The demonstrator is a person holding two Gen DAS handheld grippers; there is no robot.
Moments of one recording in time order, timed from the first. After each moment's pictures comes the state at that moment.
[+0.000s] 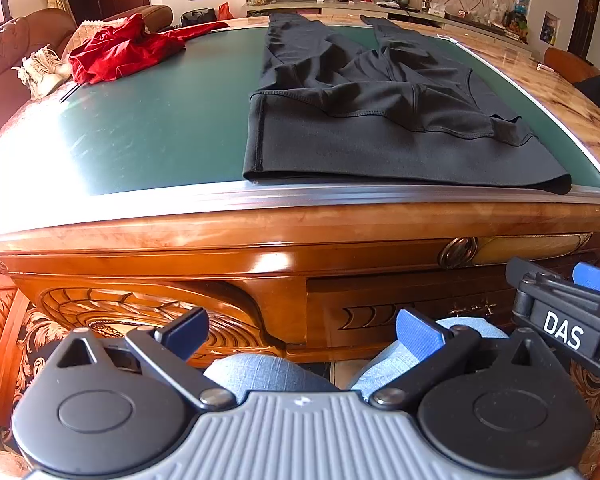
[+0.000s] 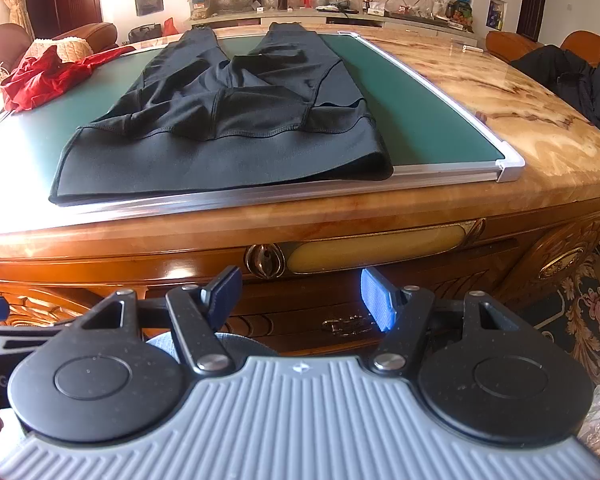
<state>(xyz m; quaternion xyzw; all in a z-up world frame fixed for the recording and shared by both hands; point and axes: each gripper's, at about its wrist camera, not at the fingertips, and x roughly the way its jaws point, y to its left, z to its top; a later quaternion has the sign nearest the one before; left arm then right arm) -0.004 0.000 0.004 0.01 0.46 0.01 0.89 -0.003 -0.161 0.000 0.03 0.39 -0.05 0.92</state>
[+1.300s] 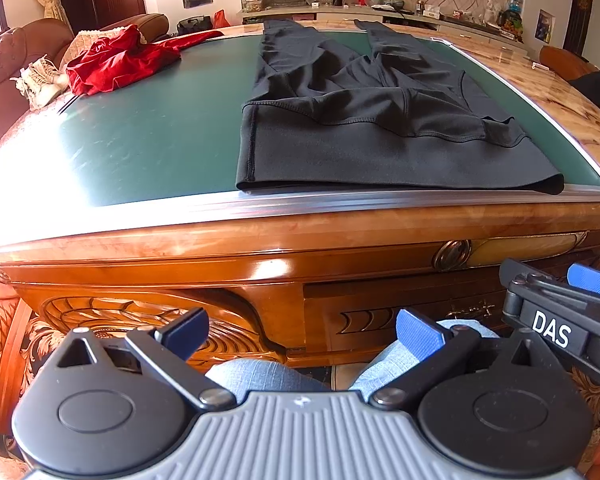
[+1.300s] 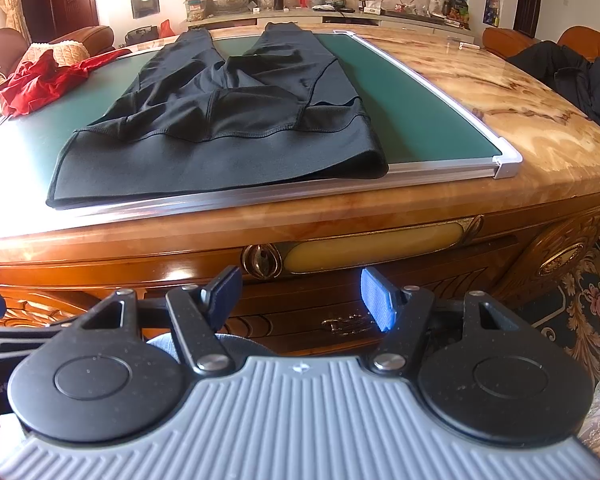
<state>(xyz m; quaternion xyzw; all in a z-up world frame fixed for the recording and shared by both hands) -0.004 -0.008 0.008 0.02 0.45 0.01 0.89 -0.003 -0.164 -0.001 0.03 0.39 -0.06 0.92</state>
